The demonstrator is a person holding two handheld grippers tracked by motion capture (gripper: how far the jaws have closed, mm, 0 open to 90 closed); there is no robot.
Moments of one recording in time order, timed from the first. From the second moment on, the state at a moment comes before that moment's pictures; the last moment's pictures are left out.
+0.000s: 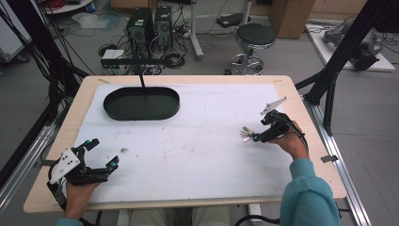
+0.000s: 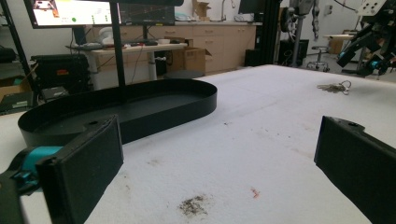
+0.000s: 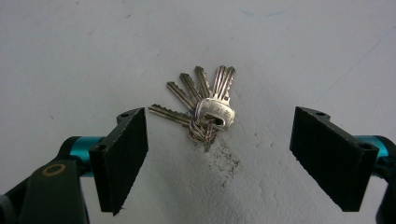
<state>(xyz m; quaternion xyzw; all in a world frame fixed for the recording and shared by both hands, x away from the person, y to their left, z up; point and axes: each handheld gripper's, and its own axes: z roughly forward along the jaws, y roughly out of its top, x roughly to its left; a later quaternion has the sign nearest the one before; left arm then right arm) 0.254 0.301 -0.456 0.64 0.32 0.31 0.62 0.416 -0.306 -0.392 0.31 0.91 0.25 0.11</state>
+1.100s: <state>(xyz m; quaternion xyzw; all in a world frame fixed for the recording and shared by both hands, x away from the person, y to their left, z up) 0.254 0.300 -0.456 0.64 0.32 0.32 0.62 0.422 -0.302 -0.403 0.32 0.92 0.20 0.07</state>
